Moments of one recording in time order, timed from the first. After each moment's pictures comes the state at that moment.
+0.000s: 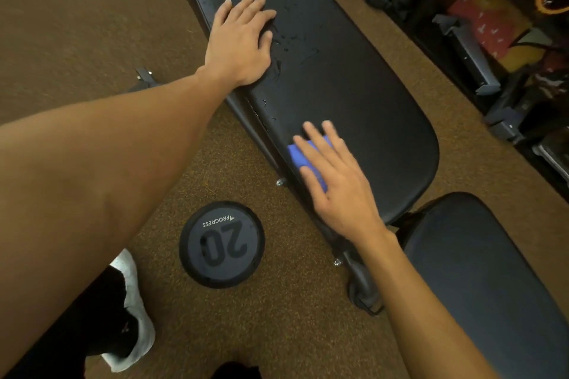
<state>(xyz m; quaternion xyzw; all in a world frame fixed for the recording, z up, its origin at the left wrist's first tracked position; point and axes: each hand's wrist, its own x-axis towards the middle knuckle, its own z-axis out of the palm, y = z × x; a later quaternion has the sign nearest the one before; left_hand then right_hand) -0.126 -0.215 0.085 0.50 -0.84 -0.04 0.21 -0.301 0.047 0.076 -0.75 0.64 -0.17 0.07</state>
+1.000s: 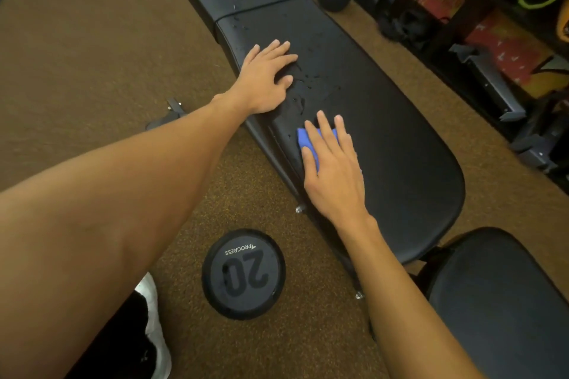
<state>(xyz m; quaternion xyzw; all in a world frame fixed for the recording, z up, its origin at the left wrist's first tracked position) -0.112 -0.234 0.094 0.46 -0.84 -0.20 0.20 -0.256 -0.031 0.081 -0.67 0.72 -0.17 0.05</state>
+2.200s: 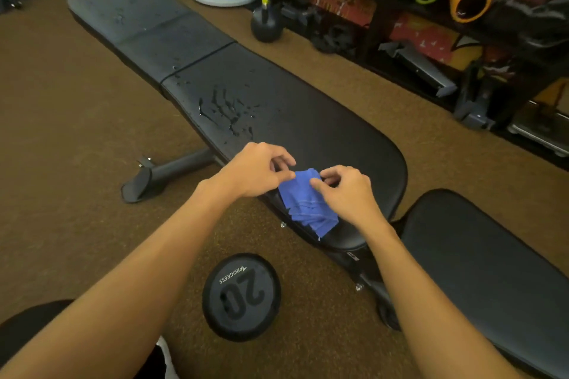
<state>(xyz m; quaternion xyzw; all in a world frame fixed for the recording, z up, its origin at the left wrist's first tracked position) -0.142 -0.102 0.137 0.36 -0.86 -0.36 0.08 -0.319 0.031 0.117 -0.42 0.82 -0.29 0.26</state>
